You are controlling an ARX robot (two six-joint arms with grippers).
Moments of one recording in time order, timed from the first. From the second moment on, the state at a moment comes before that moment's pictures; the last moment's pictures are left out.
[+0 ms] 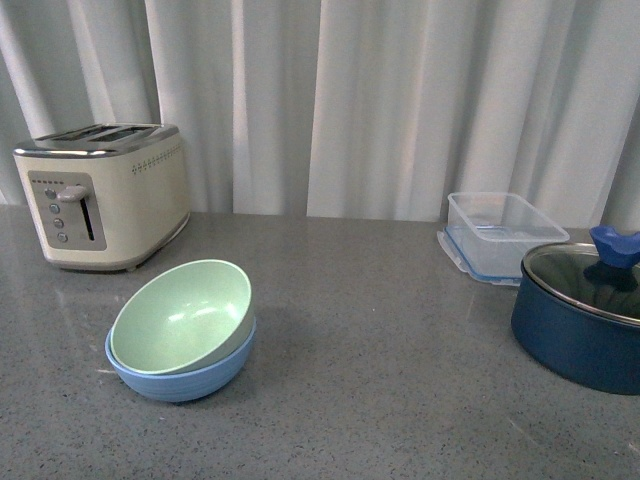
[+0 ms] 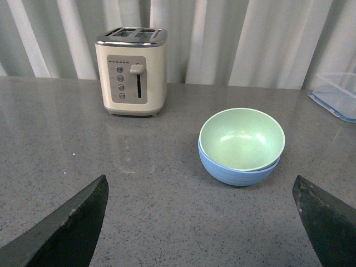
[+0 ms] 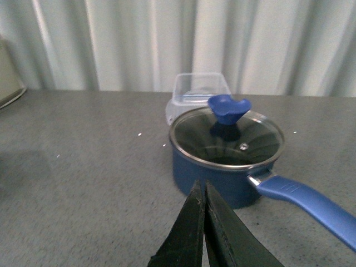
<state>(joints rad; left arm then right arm) 0.00 0.00 0.02 0.00 0.00 -0.01 0.02 0.89 0.04 0.84 0.01 0.00</state>
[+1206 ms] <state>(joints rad) 0.00 0.00 0.02 0.00 0.00 -0.01 0.00 0.23 0.01 0.23 0.00 0.00</state>
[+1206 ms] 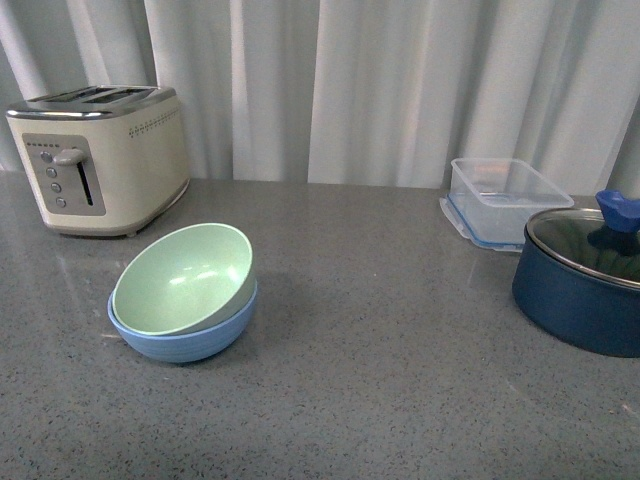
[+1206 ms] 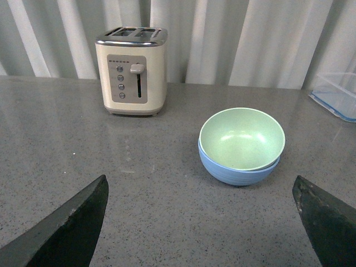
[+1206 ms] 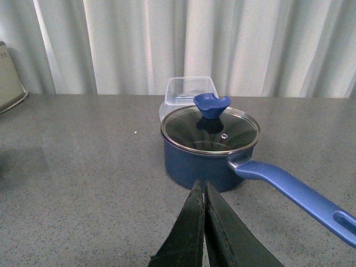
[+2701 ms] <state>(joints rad) 0.00 0.00 0.02 0.00 0.00 -0.01 0.00 0.00 0.01 0.00 0.00 0.00</state>
